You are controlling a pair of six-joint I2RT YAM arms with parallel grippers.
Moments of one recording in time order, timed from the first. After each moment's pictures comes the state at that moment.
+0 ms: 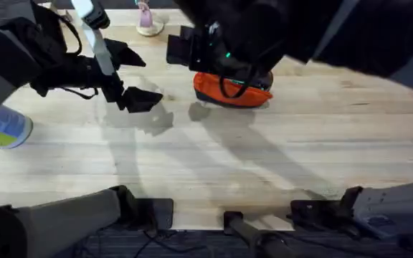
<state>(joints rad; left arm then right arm) 0.32 1.41 0.96 -0.81 0.82 1.25 0.91 1.67 1.60 -0.98 0.36 0.99</state>
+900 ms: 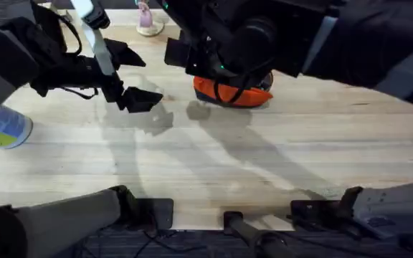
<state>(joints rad) 0.32 1.41 0.96 -0.81 0.82 1.25 0.93 1.67 1.53 -0.90 0.37 1.06</state>
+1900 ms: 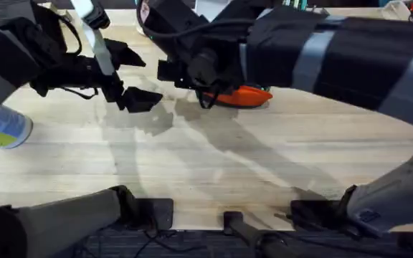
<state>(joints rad) 0.32 1.41 0.96 -0.81 0.82 1.25 0.93 1.85 1.53 -0.78 0.36 0.98</state>
